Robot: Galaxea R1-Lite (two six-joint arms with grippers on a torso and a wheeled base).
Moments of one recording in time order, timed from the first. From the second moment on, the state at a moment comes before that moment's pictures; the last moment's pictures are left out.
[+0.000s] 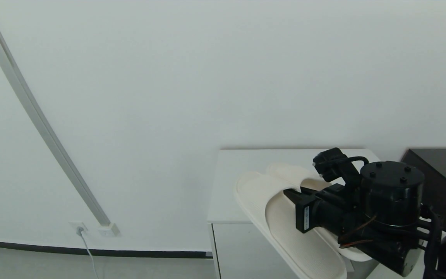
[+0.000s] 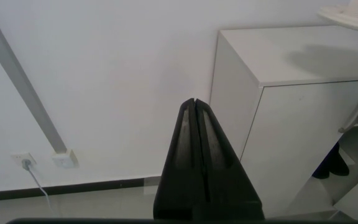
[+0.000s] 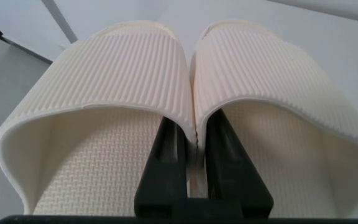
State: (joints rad) left arm 0.00 0.00 0.00 0.00 -0.08 0.01; right arm 0.80 1.68 -0.60 -0.87 -0.23 0.13
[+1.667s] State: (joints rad) left arm 0.00 0.00 0.00 0.00 -0.08 0.01; right arm 0.80 1.67 -0.59 -0.83 -0.23 0.12
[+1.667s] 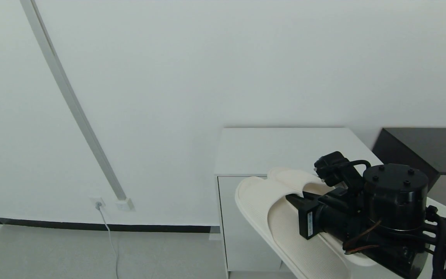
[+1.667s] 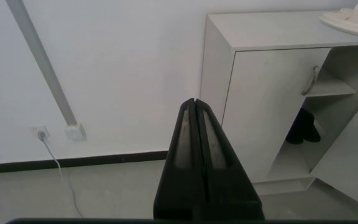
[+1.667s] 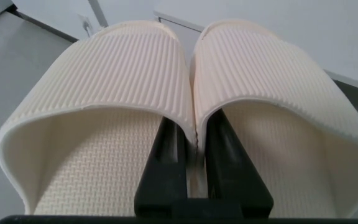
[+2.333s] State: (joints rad) left arm 0.00 0.00 0.00 0.00 -0.08 0.01; right arm 0.80 1.67 -0.59 -0.83 -0.23 0.12
